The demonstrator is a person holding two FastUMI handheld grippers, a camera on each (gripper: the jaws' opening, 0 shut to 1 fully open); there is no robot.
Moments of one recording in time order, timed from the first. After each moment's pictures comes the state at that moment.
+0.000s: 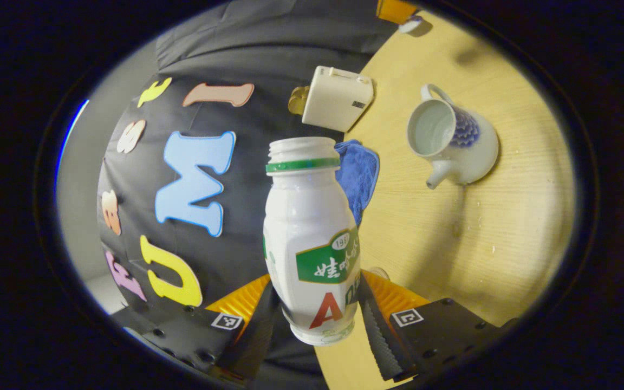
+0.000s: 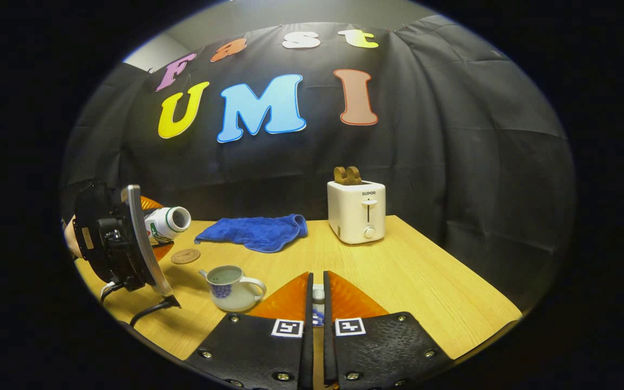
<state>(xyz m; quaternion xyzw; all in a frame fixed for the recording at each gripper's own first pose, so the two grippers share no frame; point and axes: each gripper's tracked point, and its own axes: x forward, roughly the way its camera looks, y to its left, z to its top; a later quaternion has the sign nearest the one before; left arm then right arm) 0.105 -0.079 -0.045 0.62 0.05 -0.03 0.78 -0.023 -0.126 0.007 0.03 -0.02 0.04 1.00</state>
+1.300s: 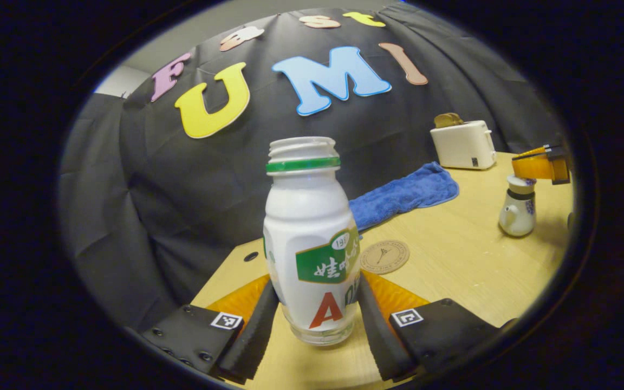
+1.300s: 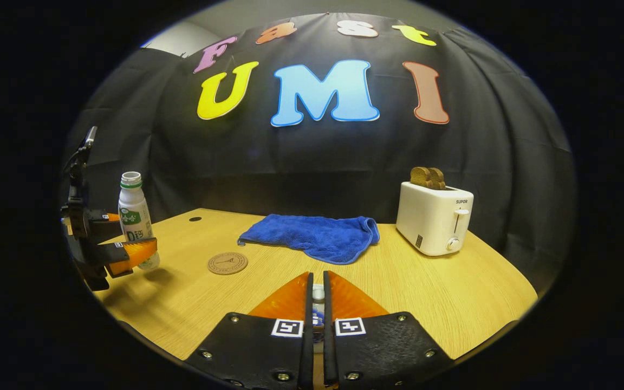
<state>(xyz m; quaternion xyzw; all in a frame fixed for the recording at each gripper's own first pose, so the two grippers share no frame) 0.069 0.090 -0.045 0.21 0.08 0.05 0.97 0.035 0.009 0.020 -0.02 0.00 0.13 0.99</state>
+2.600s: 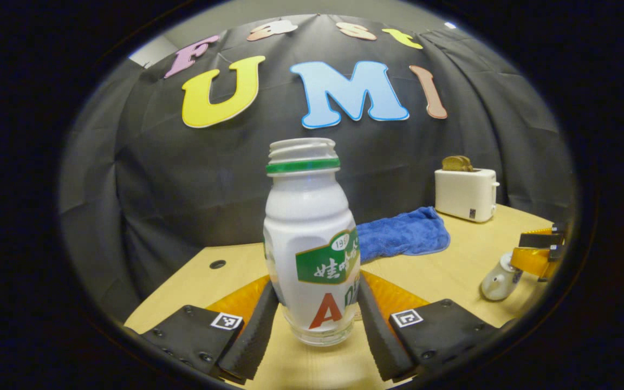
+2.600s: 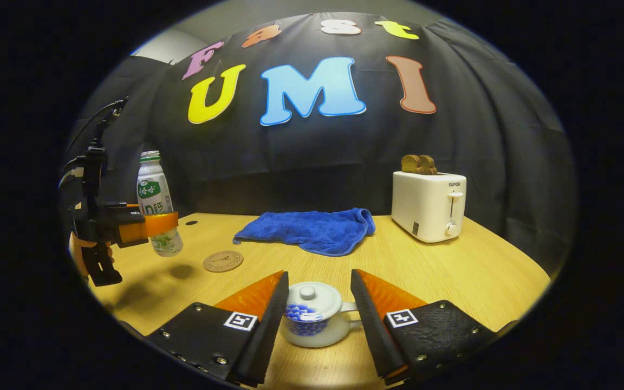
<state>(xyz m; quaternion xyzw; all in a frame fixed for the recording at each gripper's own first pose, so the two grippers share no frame) 0.130 0.053 -0.010 0.09 0.06 0.00 0.99 0.036 -0.006 0.006 0.02 -0.01 0.11 0.99</state>
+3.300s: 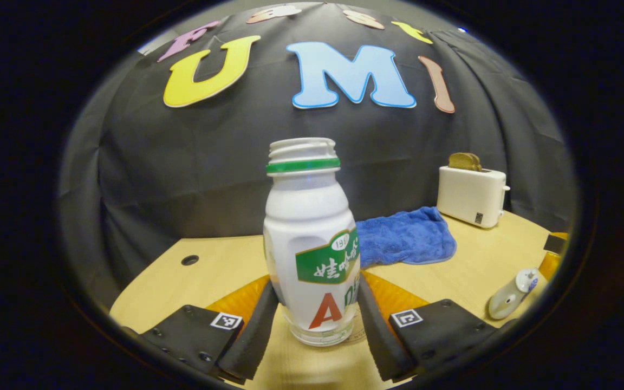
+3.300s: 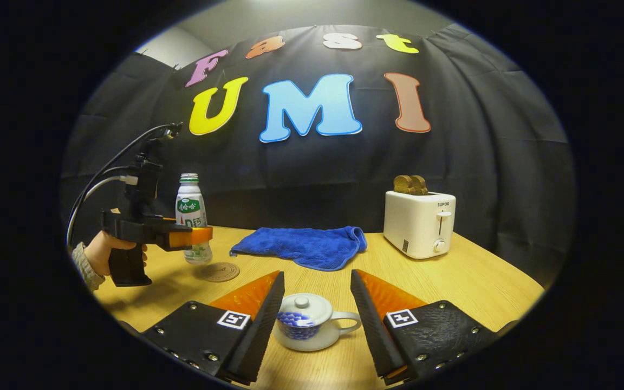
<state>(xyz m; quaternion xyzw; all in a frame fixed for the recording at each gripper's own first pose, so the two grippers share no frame) 0.199 0.034 -0.029 0.07 0.10 -0.03 0.99 0.025 -0.013 0.023 0.01 -0.05 0.10 0.99</state>
